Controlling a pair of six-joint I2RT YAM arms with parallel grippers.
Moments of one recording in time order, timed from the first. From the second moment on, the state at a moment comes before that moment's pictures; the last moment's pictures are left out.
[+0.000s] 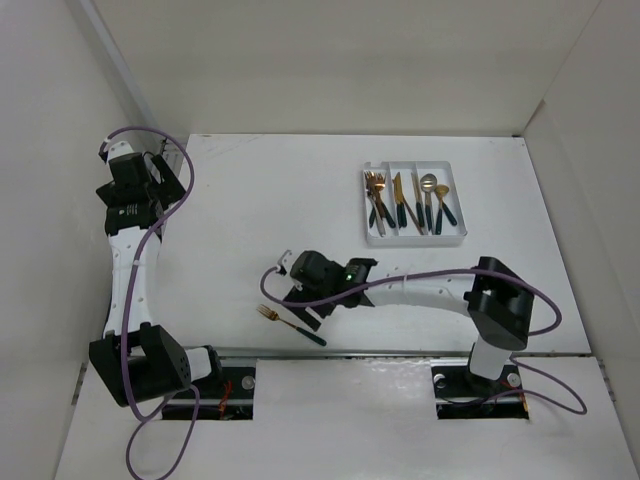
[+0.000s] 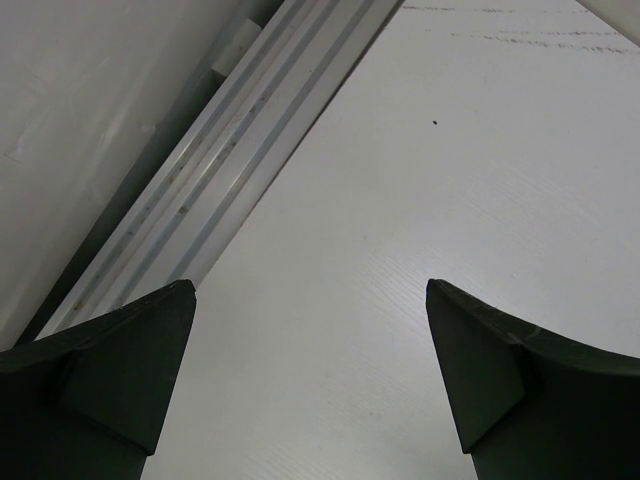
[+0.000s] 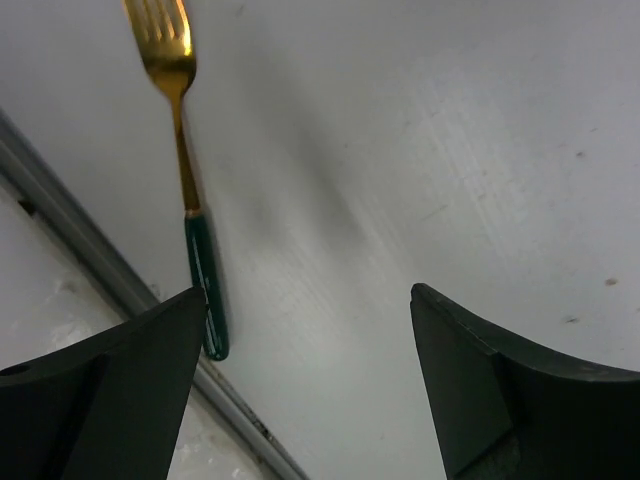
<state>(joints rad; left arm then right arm) 0.25 1.25 1.18 -0.51 -0.20 -0.28 1.14 1.75 1.24 -0.48 0.09 0.13</state>
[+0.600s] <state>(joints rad) 0.25 1.24 1.16 -0.50 -0.18 -0.29 1.33 1.91 1.27 -0.51 0.18 0.27</state>
